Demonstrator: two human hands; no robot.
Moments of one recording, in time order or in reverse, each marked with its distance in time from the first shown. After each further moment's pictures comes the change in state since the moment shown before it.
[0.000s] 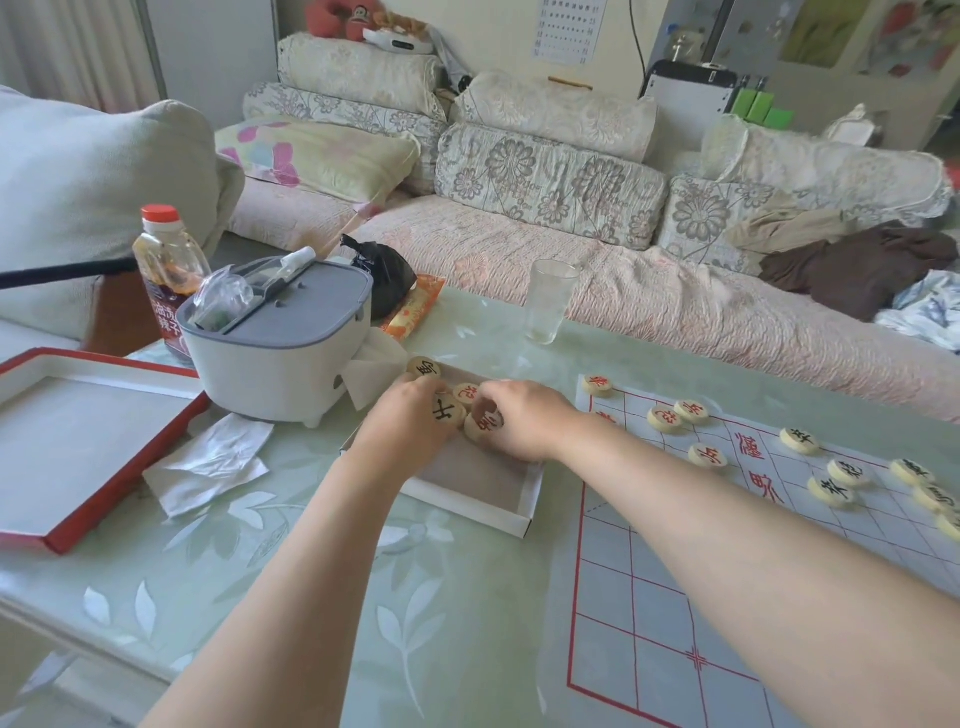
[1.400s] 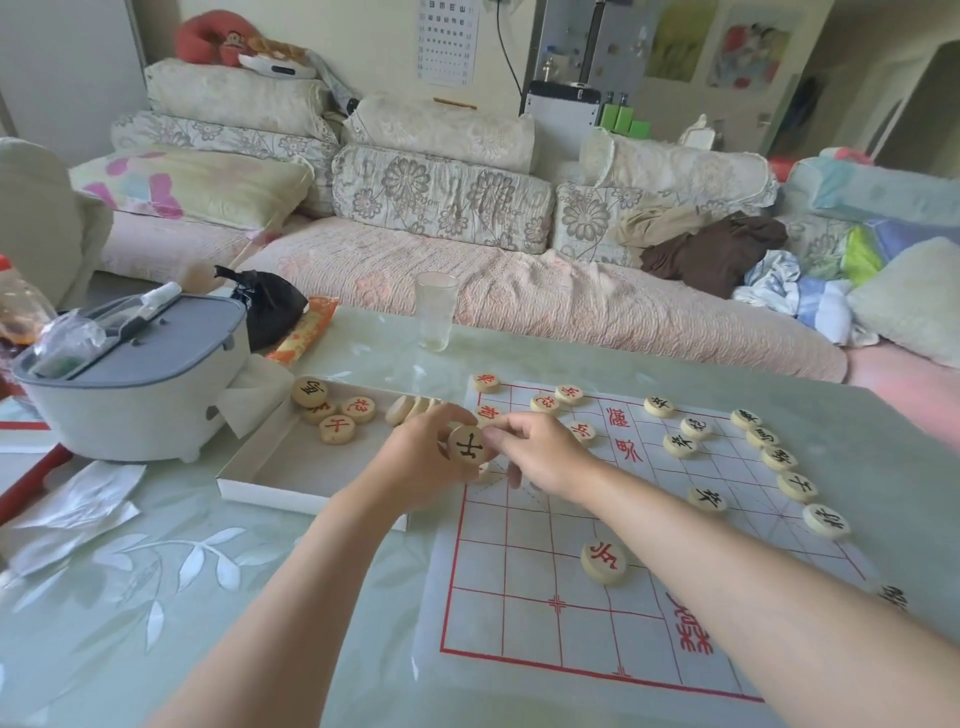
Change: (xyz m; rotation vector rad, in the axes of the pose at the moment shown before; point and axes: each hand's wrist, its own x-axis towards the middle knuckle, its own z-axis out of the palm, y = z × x) left_hand -0.045 0.115 0.040 -0.353 -0.271 0.176; right_hand -0.138 0.070 -0.017 0.792 0.208 0.323
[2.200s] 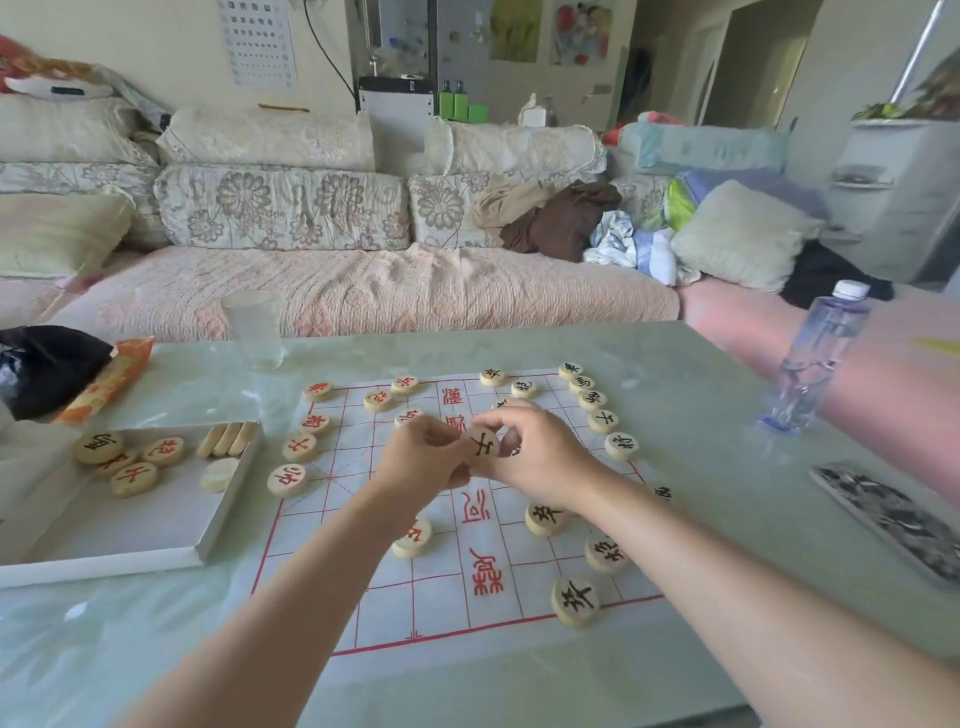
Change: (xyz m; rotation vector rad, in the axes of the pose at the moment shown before) left_hand -0.002 0.143 0.157 -0.498 -0.115 -0.248; right_hand -0.131 0.081 -0.142 -0.125 0.299 -0.075
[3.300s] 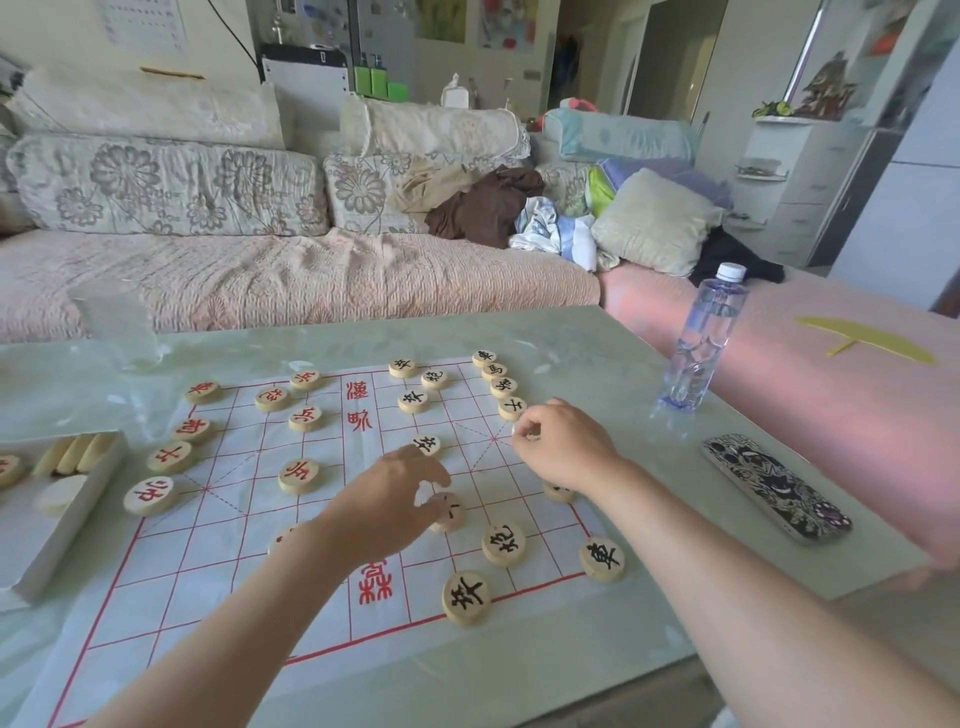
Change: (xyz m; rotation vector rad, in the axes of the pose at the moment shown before) left_hand 0.012 -0.038 0.069 0.925 -0.312 0.543; right_hand -0.031 0.092 -0.096 -0.525 0.089 0.358
